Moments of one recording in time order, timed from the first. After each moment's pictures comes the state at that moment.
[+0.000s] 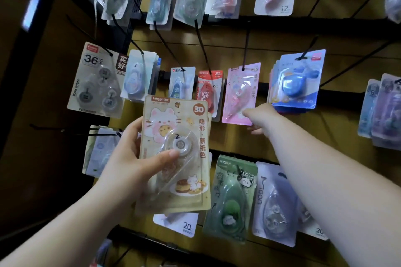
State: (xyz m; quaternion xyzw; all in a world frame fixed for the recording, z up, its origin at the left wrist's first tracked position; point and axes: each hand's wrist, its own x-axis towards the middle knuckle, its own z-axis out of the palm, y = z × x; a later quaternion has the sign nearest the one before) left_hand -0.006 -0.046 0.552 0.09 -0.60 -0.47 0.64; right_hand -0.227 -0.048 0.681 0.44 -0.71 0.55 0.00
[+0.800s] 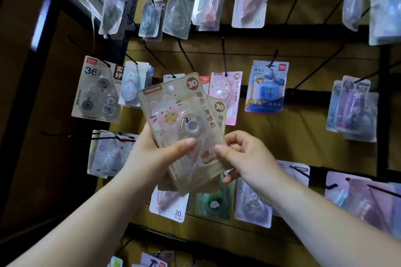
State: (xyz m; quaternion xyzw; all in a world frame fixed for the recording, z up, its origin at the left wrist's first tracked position) left_hand -0.024 0.004 0.572 0.01 -0.64 -0.46 0.61; right_hand -0.168 0.077 0.595 0.65 -0.51 0.56 -0.11
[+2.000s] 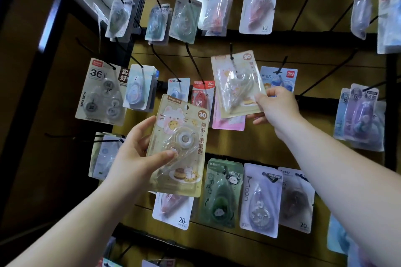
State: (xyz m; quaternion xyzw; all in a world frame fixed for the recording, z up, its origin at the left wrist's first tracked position) left_hand -0.005 -0.018 0.563 0.08 -0.60 -0.47 0.64; right_hand -0.205 0.043 0.687 0.52 -0.53 0.66 0.06
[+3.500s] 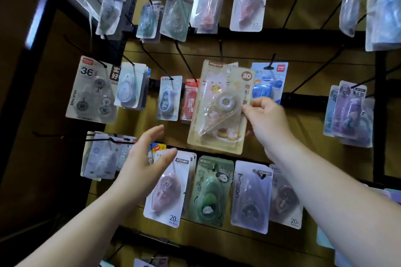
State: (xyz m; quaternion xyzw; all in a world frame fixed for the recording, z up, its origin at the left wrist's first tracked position) left_hand -0.032 -0.028 0.554 0.21 -0.70 -0.23 0.64; right_hand -0.200 0.054 0.655 0.56 -0.50 0.66 0.05
